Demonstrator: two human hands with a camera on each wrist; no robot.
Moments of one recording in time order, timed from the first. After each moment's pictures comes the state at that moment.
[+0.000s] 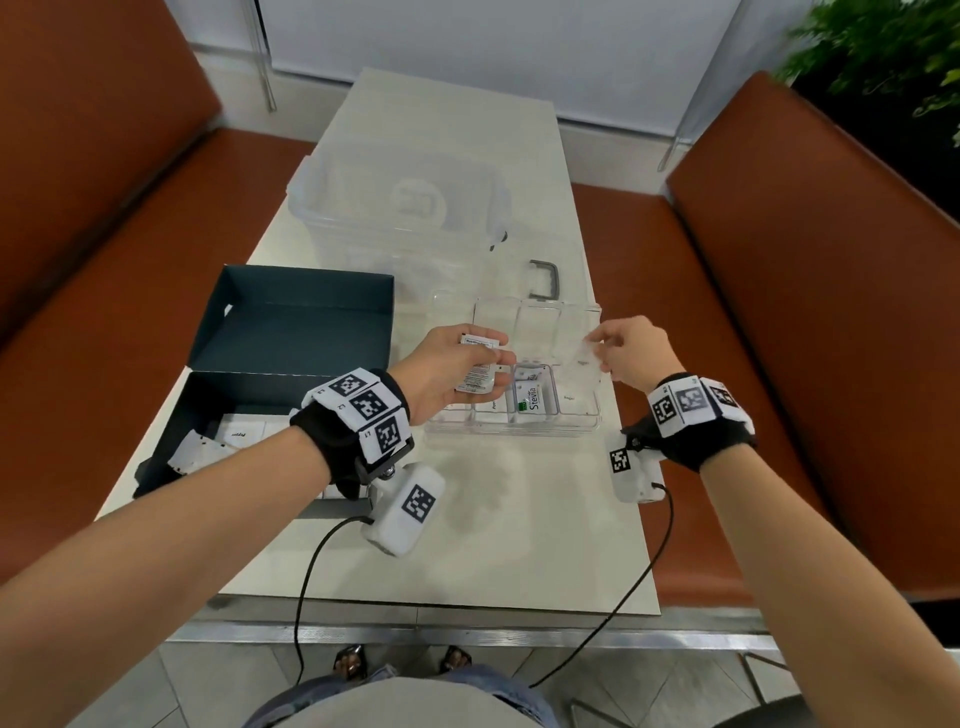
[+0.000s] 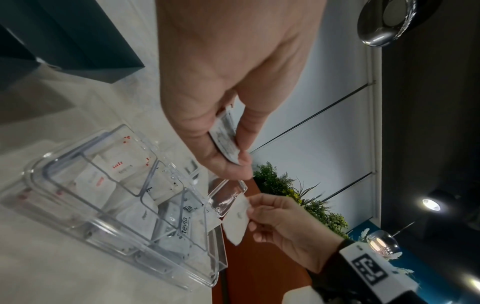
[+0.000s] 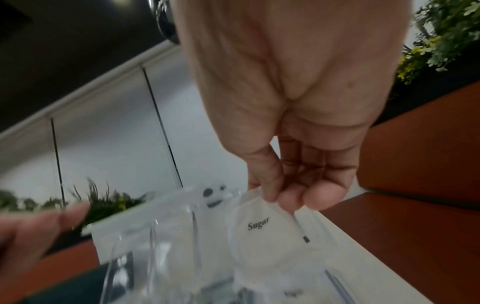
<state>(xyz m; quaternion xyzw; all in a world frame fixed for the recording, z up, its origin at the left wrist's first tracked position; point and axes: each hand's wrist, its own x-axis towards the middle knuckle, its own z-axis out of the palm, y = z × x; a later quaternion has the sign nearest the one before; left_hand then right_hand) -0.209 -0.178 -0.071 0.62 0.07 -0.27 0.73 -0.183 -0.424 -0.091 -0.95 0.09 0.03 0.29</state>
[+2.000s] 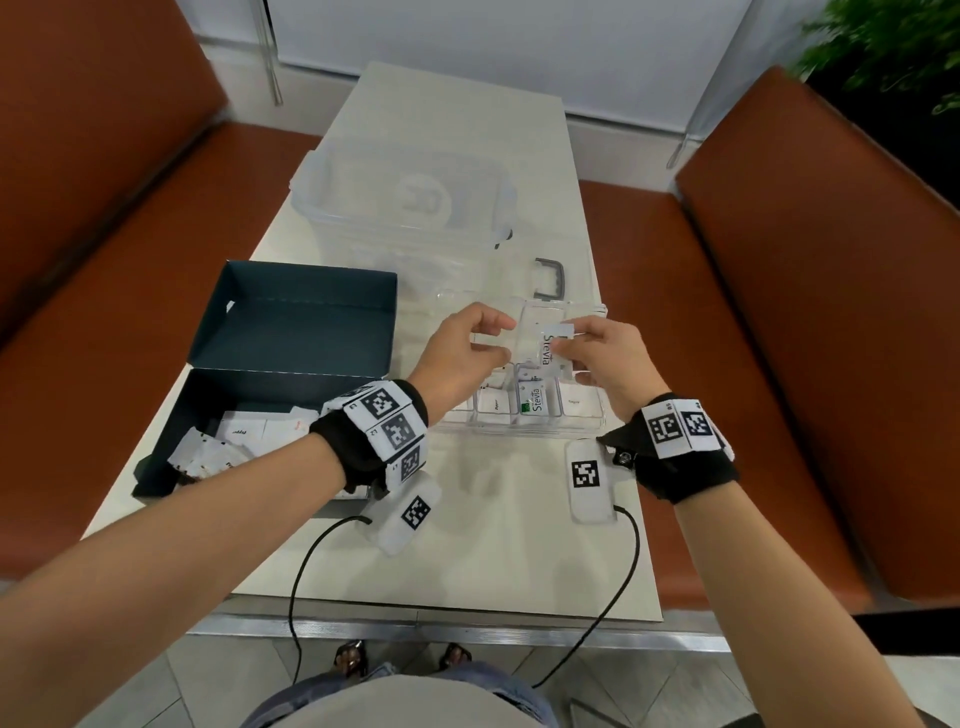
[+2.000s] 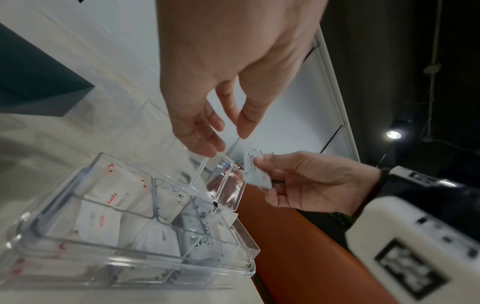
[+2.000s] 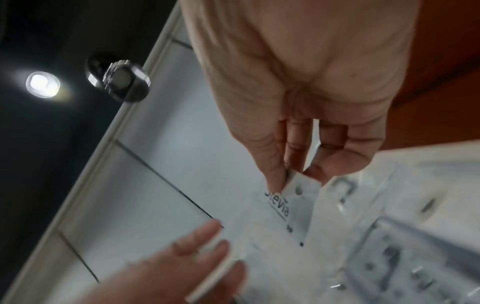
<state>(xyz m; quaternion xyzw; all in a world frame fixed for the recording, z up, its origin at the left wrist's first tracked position) -0.202 -0.190 -0.091 0.77 -0.07 -0.08 0.63 -0.207 -0.372 -0.073 -0.80 0.15 0.04 0.58</state>
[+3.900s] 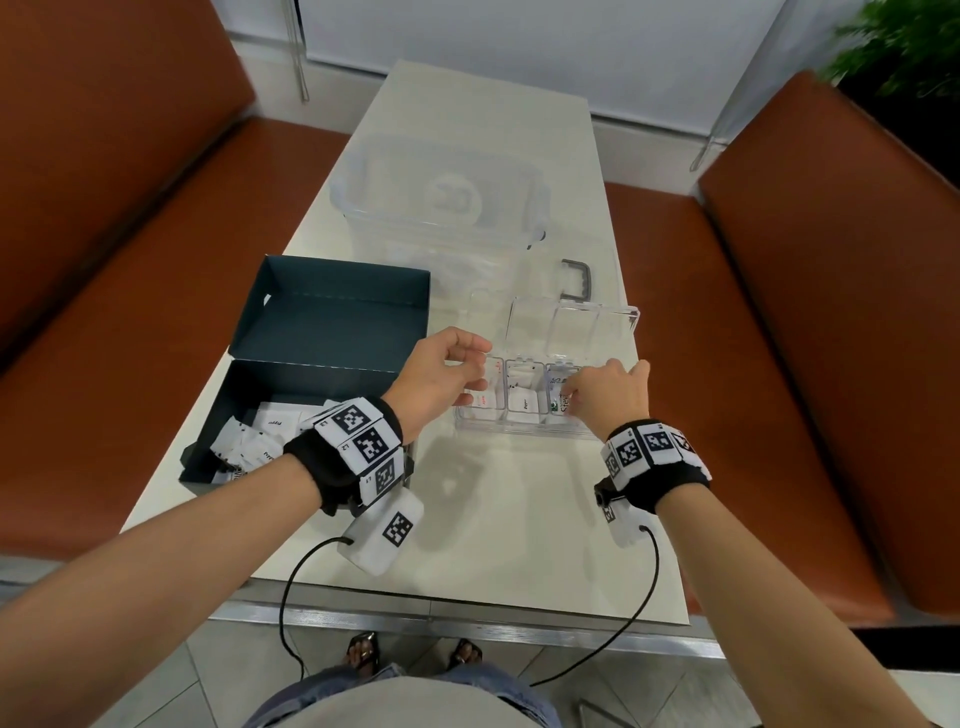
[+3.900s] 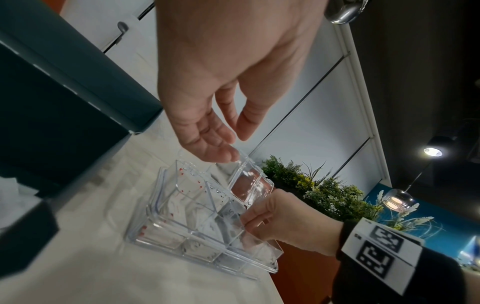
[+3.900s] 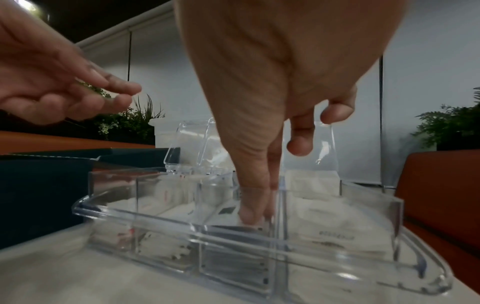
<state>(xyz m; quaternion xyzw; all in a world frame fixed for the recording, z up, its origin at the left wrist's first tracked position) -0.220 -0.138 -0.097 0.74 0.03 -0.13 0.66 -0.198 -0.357 -0.138 -0.99 0.00 0.07 -0.11</state>
